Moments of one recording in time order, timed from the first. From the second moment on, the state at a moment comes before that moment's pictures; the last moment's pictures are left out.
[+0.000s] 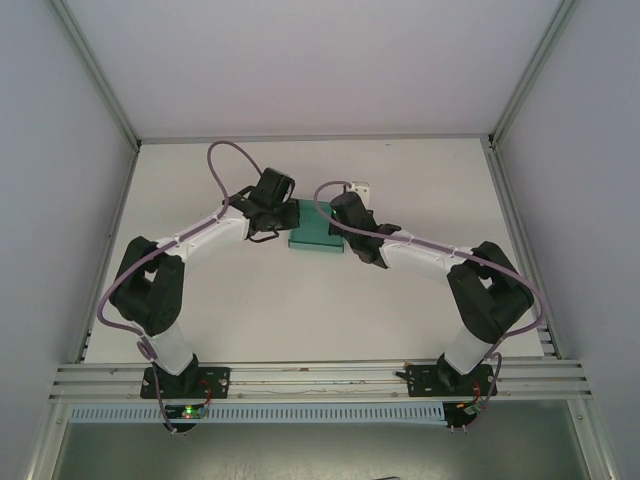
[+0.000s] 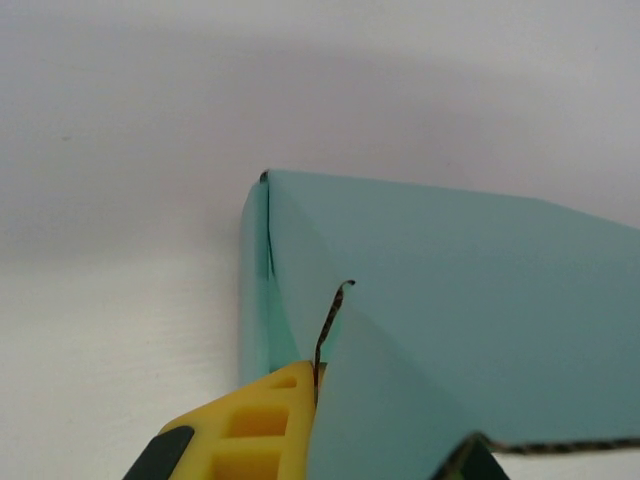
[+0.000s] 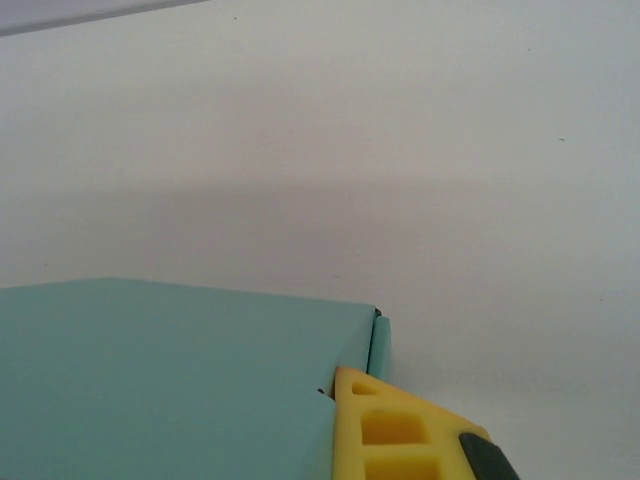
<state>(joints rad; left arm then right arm) -0.50 1.73 1.24 -0.44 0.07 -0.53 0.68 1.67 0.99 -0.01 0.40 0.57</state>
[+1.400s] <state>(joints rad) -0.38 1.66 1.35 -0.65 0.07 -0.54 0.80 1.63 0.78 0.26 0.50 0.41</state>
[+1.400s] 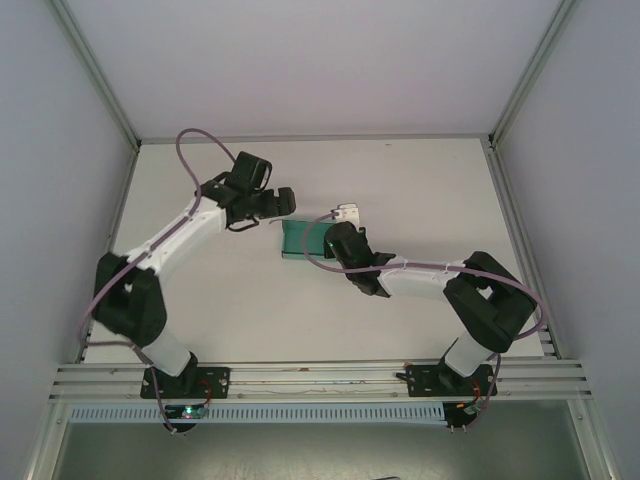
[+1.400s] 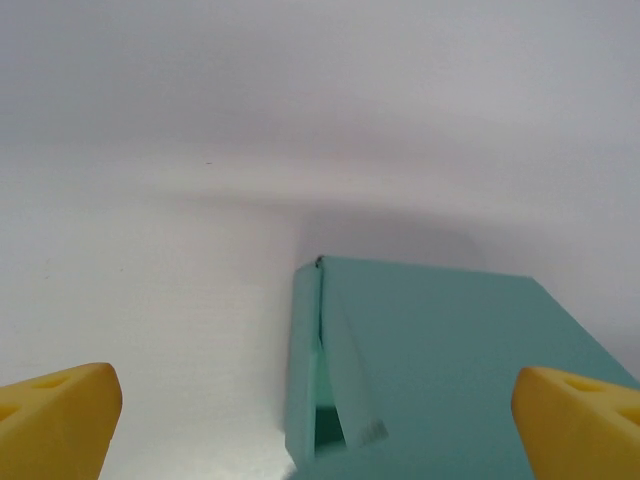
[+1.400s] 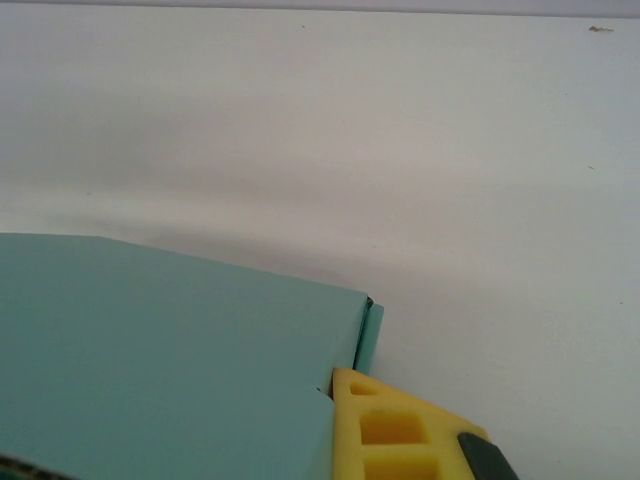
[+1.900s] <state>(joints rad) -0.37 1.83 1.28 -0.49 0.29 -0.58 0.83 1.63 0.70 0.31 0.49 0.41</state>
